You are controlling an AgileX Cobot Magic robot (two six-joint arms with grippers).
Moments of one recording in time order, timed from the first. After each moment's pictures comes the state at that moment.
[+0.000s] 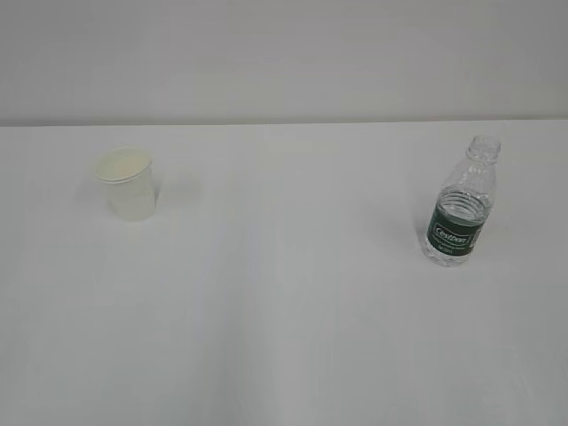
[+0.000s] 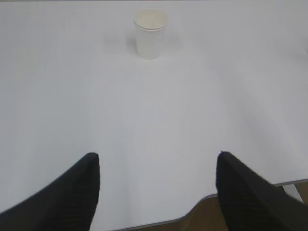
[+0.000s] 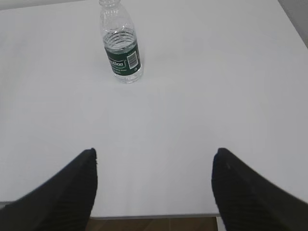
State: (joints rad) left arm -0.13 0.00 -0.53 -0.09 1.09 -0.05; right arm 0.13 -0.02 -0.50 -0.12 1.15 0.15
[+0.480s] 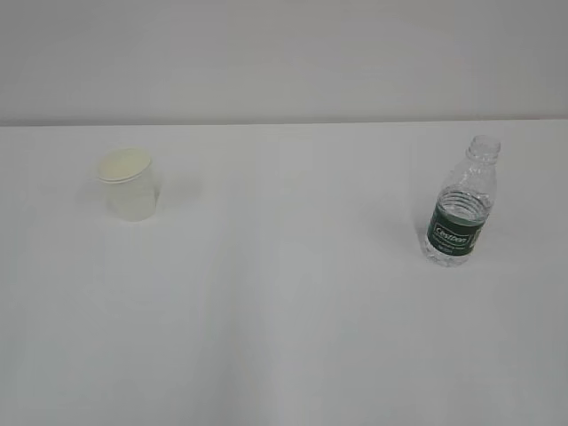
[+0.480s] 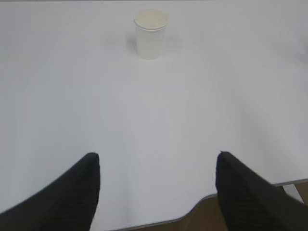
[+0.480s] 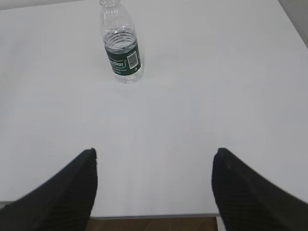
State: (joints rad) left arm -0.13 0.00 -0.53 -0.09 1.09 -0.05; right arm 0.13 -0.02 -0.50 -0.12 1.15 0.15
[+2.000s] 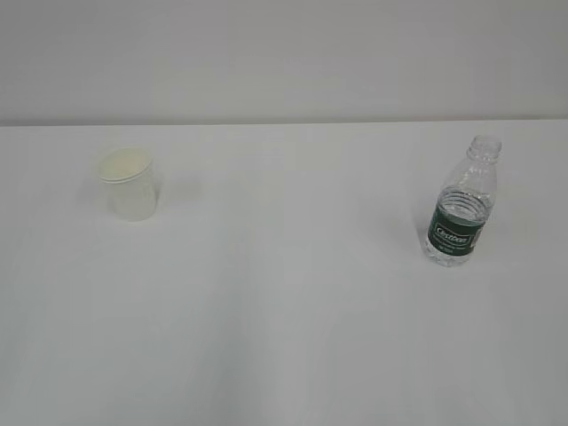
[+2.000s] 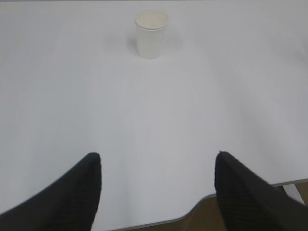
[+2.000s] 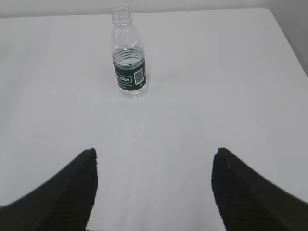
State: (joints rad) left arm -0.13 0.00 -0.53 -0.09 1.09 -0.05; right arm 0.13 -0.02 -0.51 -0.11 1.10 0.05
